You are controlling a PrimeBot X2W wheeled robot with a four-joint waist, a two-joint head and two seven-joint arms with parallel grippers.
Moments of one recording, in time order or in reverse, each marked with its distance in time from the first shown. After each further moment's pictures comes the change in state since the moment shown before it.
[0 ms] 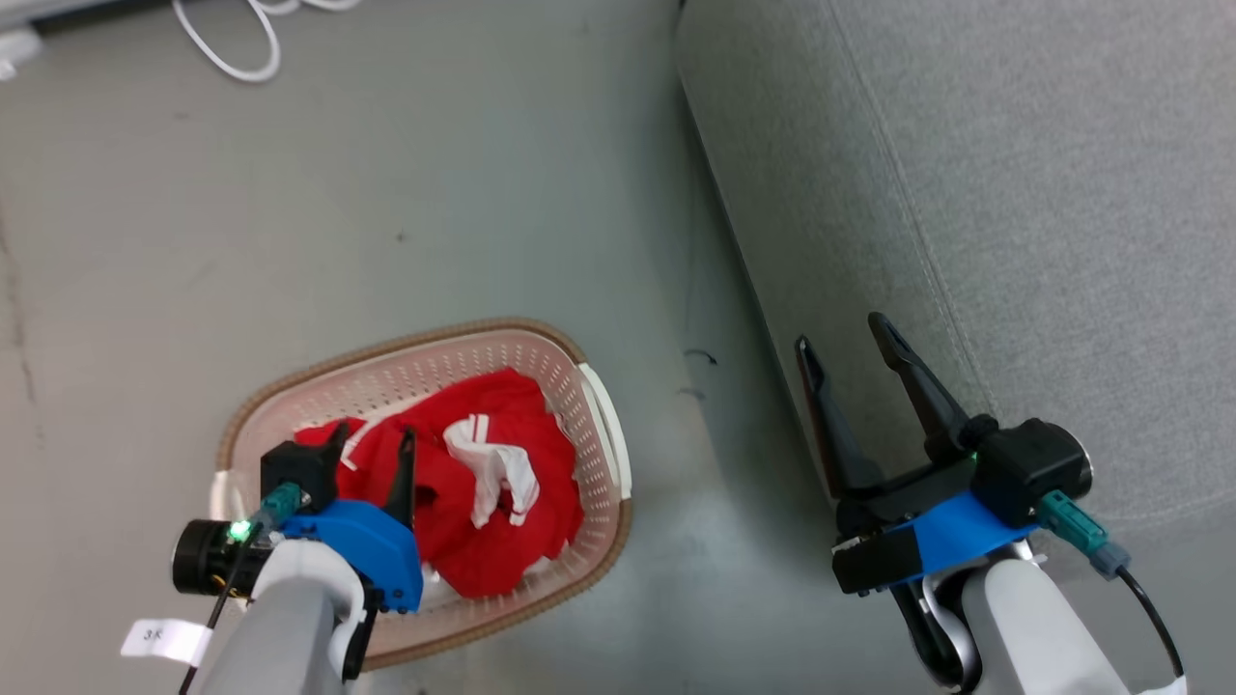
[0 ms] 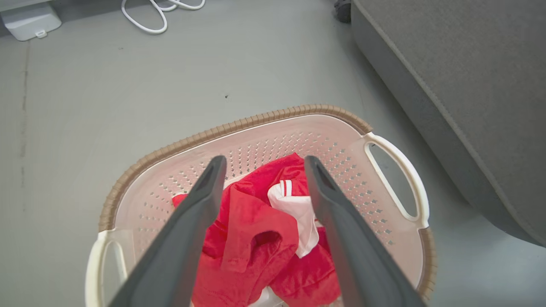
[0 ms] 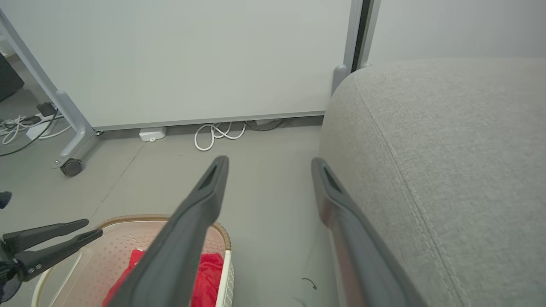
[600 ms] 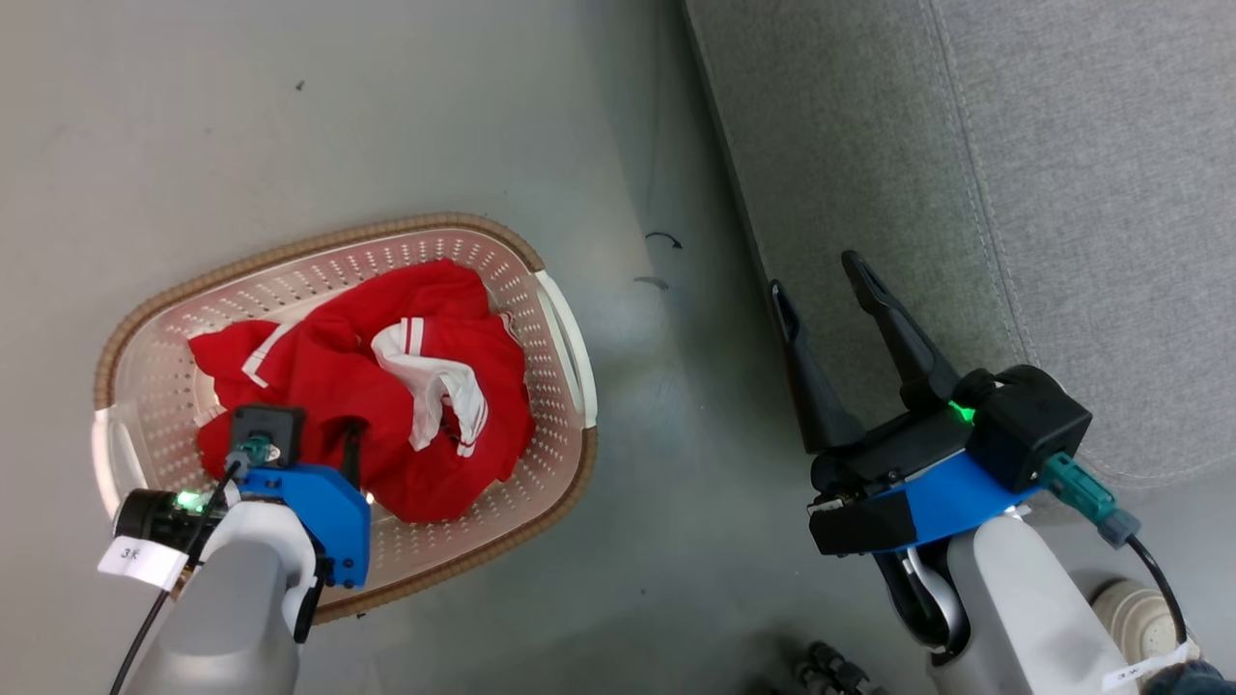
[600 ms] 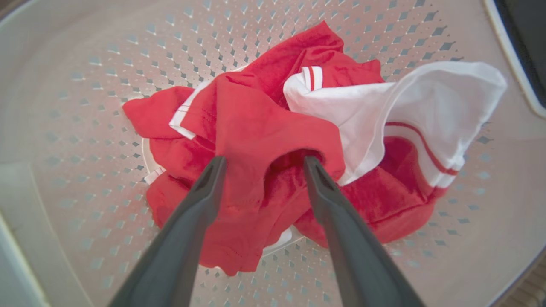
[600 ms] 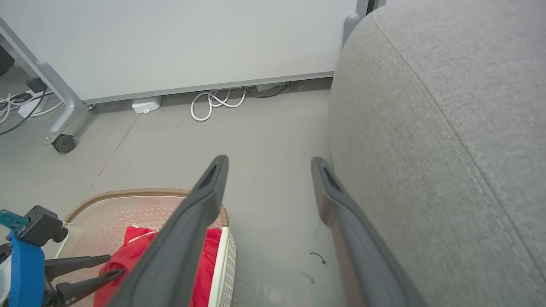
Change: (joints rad) left arm -0.161 0.059 -0.056 0.224 0.030 0.016 0.076; right arm -0.079 0.000 0.060 -0.051 0.065 0.000 -0.005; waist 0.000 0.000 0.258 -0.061
